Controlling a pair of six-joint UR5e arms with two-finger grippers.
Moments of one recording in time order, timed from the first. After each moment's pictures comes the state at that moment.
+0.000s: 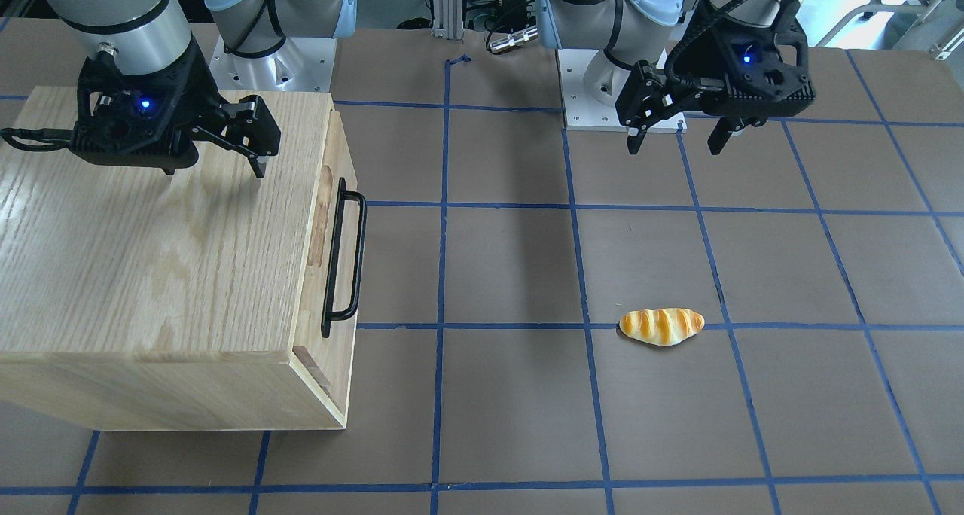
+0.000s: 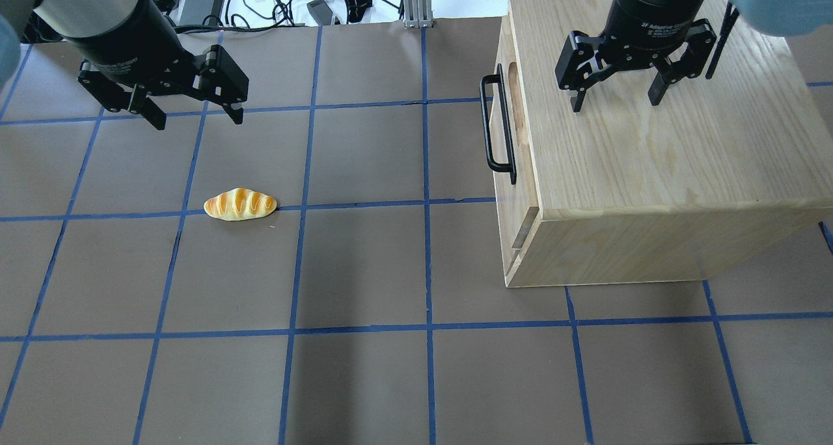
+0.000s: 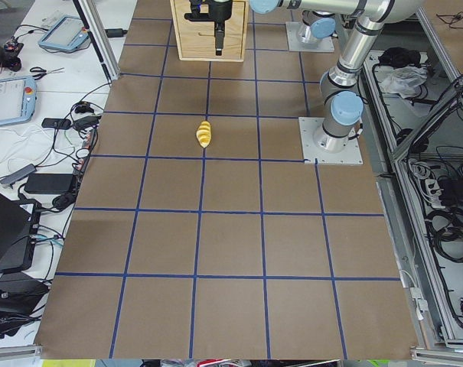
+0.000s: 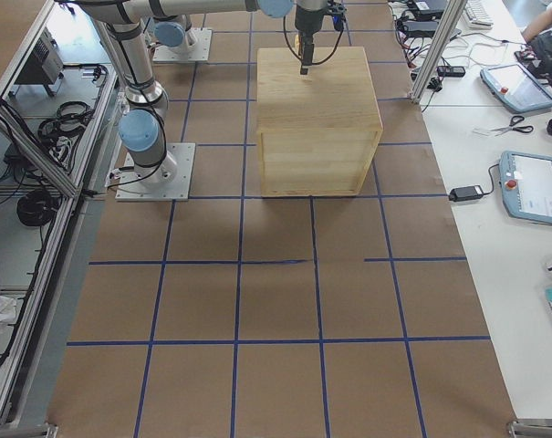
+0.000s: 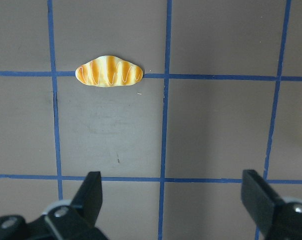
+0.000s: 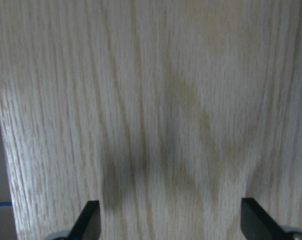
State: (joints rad) left arm -1.57 -1.54 -1.52 -1.58 1.57 -0.03; right arm 1.60 -1.49 1.43 -1.47 -1.61 0.02
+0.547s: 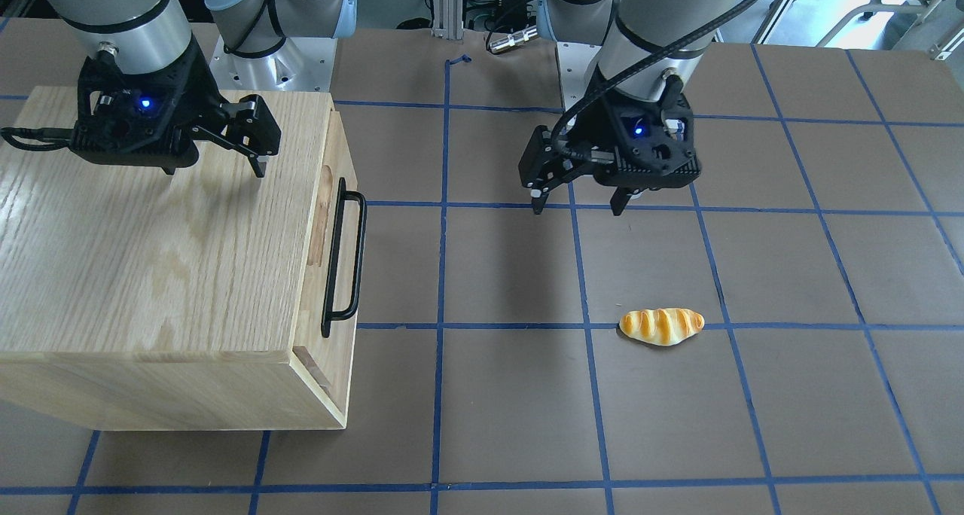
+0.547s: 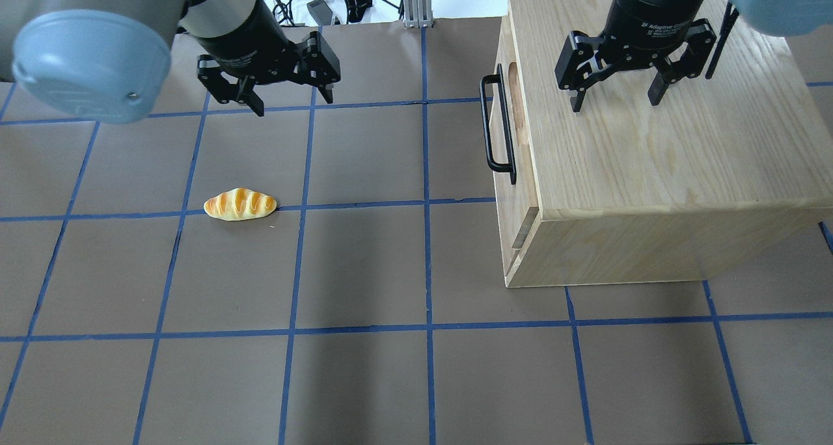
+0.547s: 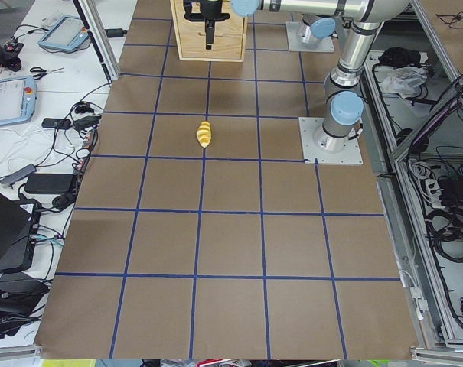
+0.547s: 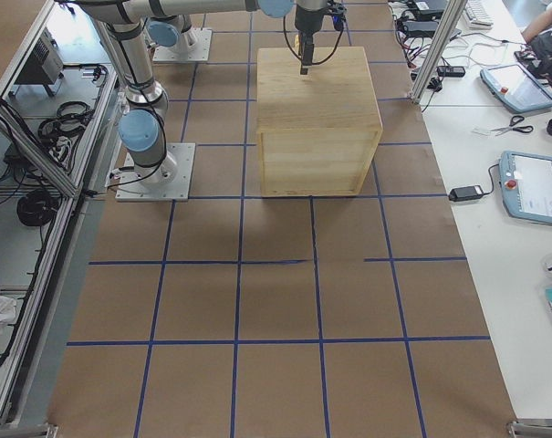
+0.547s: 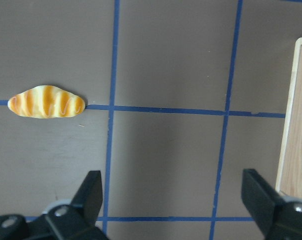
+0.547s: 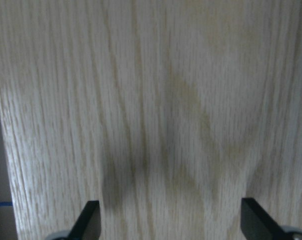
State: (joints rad) left arm -1.71 -1.68 -1.52 -1.37 1.47 -0.25; right arm 1.60 -1.49 1.43 -1.47 -1.61 0.02
